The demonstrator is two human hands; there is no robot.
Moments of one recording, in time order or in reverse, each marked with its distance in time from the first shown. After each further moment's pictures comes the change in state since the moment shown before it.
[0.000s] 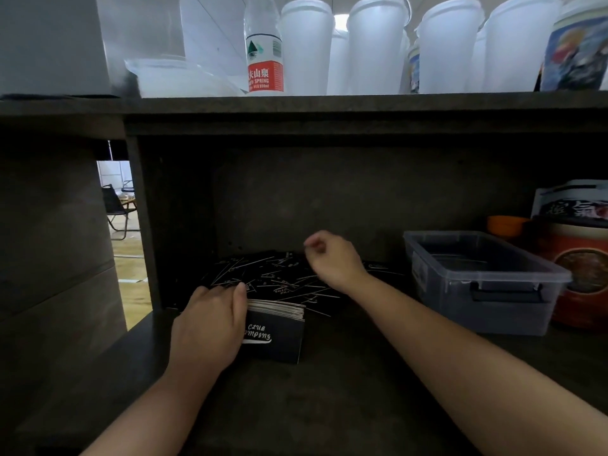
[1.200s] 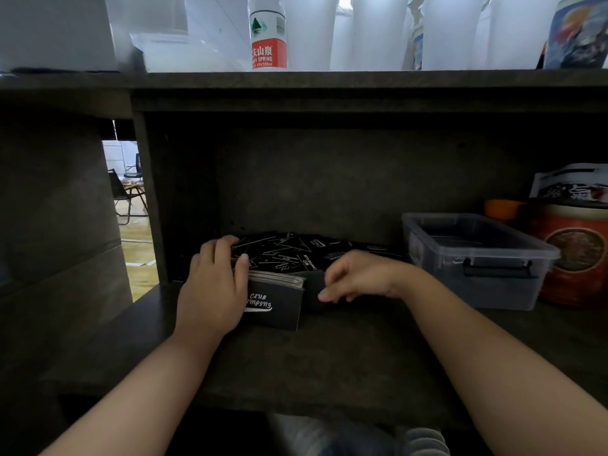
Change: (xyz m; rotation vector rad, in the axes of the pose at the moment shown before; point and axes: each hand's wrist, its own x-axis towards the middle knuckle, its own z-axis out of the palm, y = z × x) left_hand 0.000 0.000 0.001 -0.103 0.091 0.003; right_hand -0.054 0.015 -0.045 -0.037 -0.715 0.095
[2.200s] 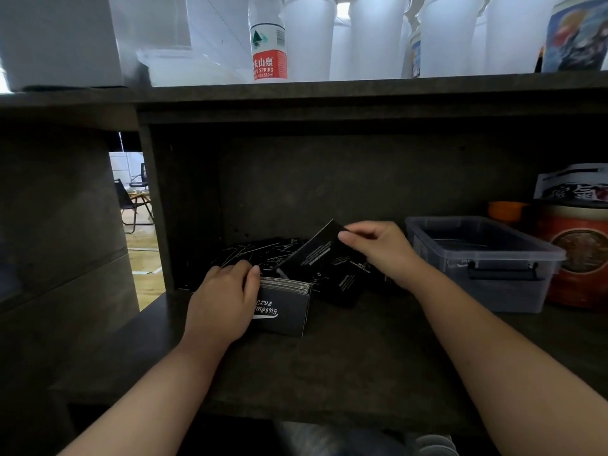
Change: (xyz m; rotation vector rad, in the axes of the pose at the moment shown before) left_hand 0.002 -0.006 0.004 0.080 -0.082 0.076; right_hand 0.002 0.005 -0.013 0.425 0.654 -0.322
